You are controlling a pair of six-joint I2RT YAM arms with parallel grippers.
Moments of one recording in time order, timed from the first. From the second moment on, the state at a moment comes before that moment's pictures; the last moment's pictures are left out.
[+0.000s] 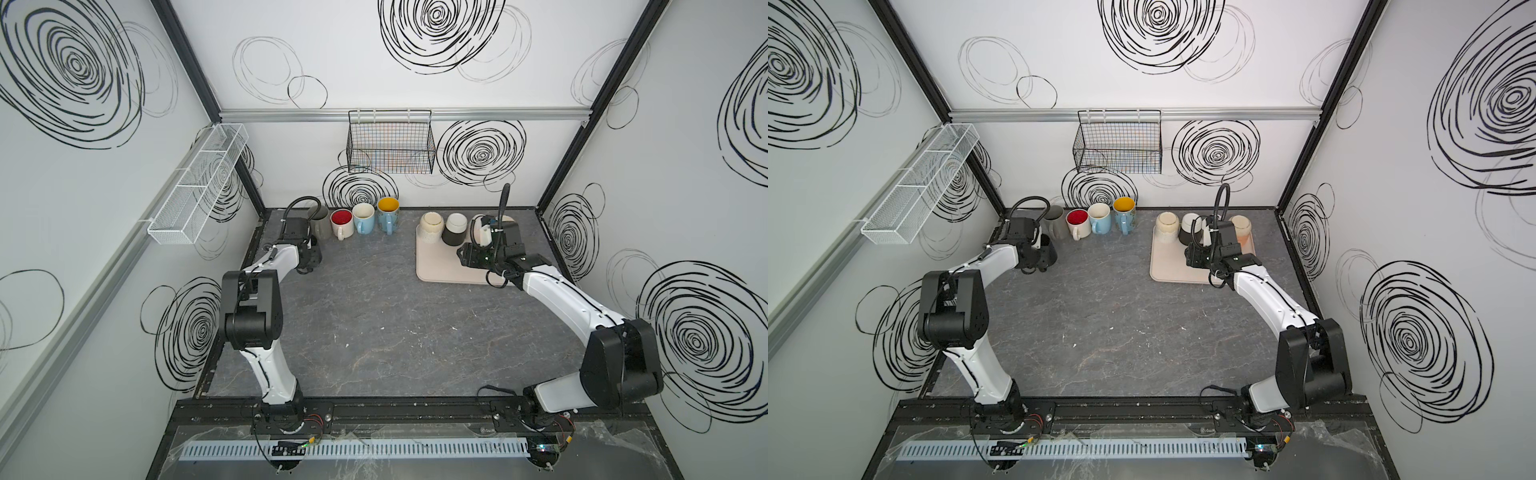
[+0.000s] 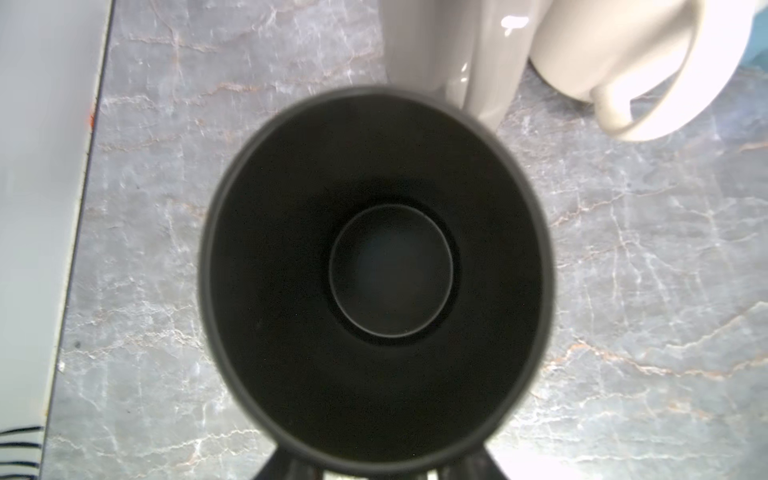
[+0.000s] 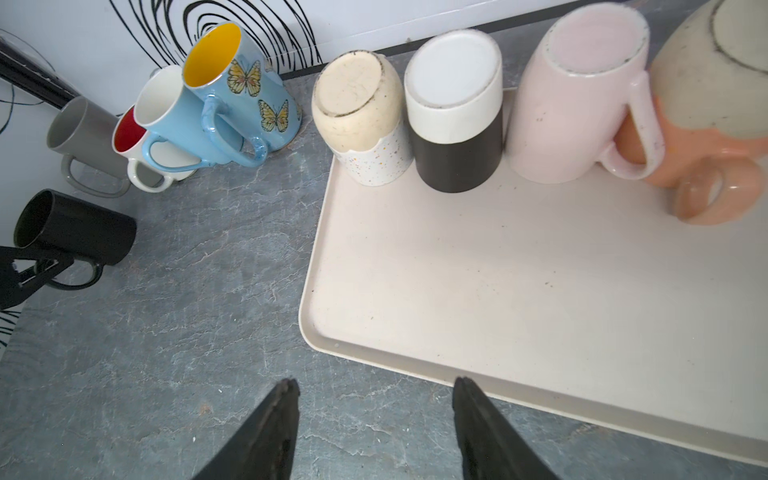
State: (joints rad) left arm 0.07 1.87 1.27 -0.40 -0.10 0.00; right arm 0.27 1.46 1.07 -0.33 -0.13 0.33
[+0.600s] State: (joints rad) left arm -0.02 1.72 1.29 -0.45 -0.12 -0.01; right arm 0.00 1.59 1.13 -0.38 -0.06 0.28
